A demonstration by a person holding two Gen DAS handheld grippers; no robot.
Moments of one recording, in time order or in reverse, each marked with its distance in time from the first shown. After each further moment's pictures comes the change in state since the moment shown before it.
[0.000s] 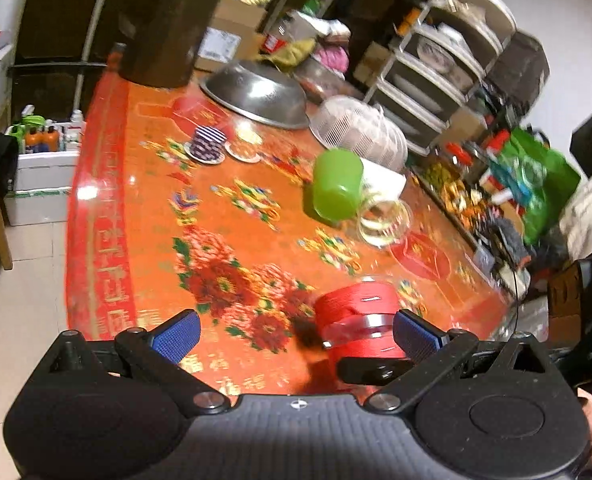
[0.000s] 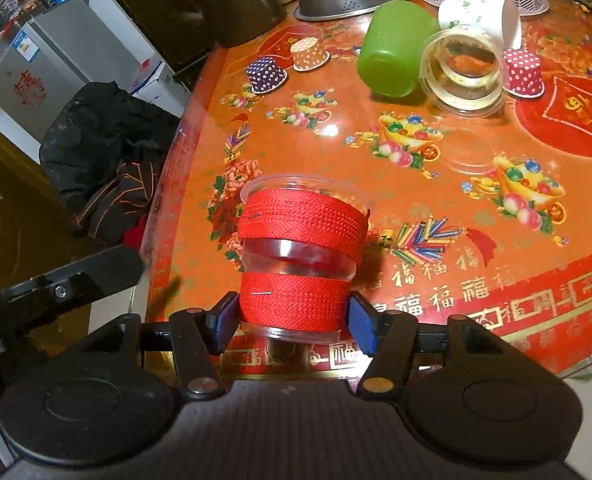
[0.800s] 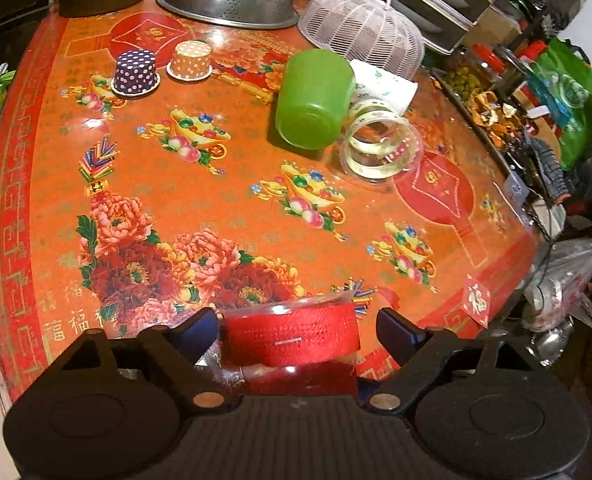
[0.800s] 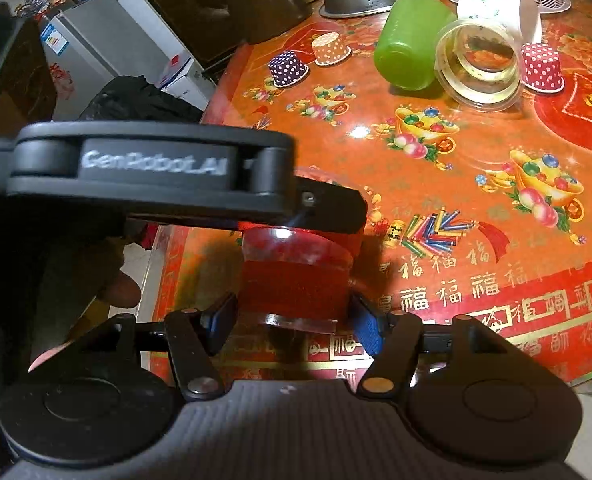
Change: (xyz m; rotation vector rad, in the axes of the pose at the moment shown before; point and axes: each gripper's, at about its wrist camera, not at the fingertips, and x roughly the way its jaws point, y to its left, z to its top) left arm 0.098 -0.059 0.031 0.022 0.326 0.106; right arm -0.004 -0.014 -0.015 -0.042 -0.002 0.088
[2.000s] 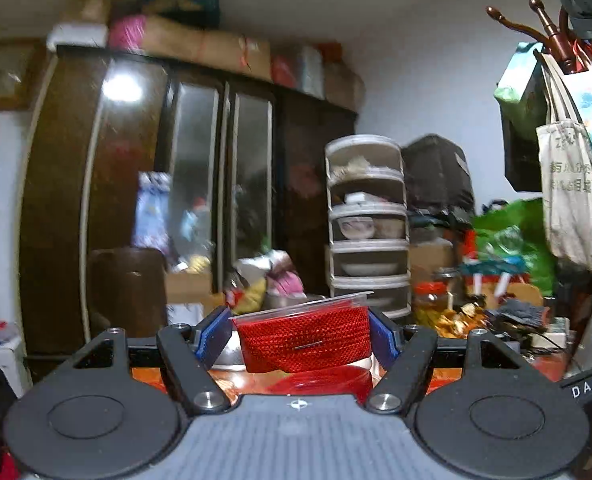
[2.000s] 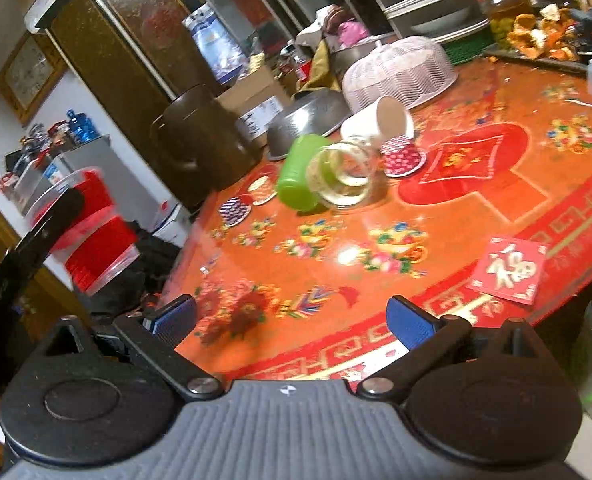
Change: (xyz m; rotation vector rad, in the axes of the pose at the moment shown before) left arm -0.080 -0.039 -0.144 0.407 -1.177 0.137; right arm -0.093 -0.069 -0.061 0.141 -0.468 -0.009
